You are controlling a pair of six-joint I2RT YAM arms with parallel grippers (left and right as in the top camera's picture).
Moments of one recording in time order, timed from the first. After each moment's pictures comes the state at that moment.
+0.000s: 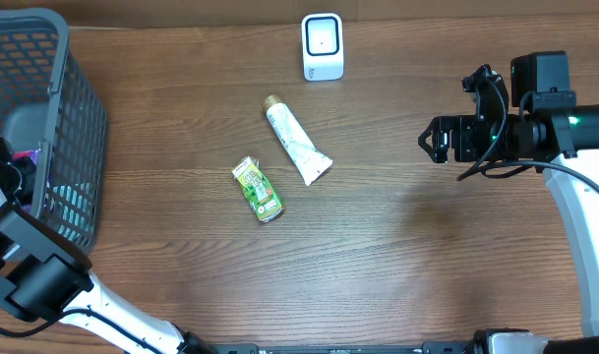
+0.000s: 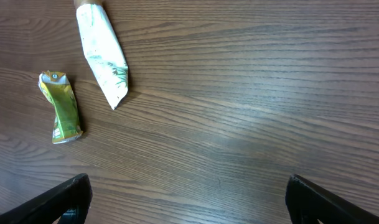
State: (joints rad) left arm 0.80 2.14 1.79 -0.97 -0.06 0.16; right arm 0.03 1.48 1.45 -1.11 -0.37 -0.01
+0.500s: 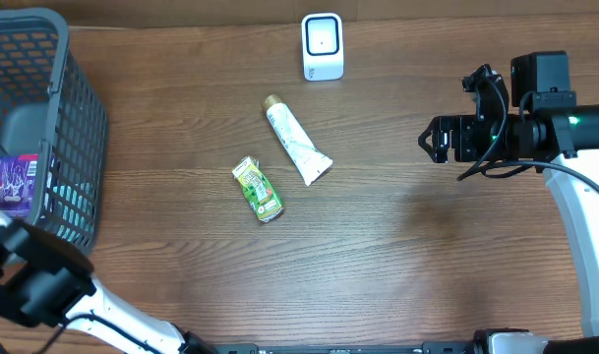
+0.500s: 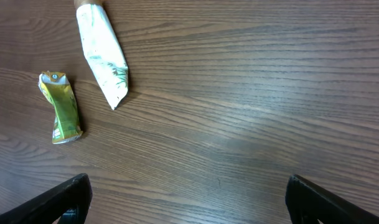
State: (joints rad) left arm 0.80 2.07 2.15 -1.19 -0.04 0.06; right arm 0.03 1.48 1.45 -1.11 -0.37 -0.01
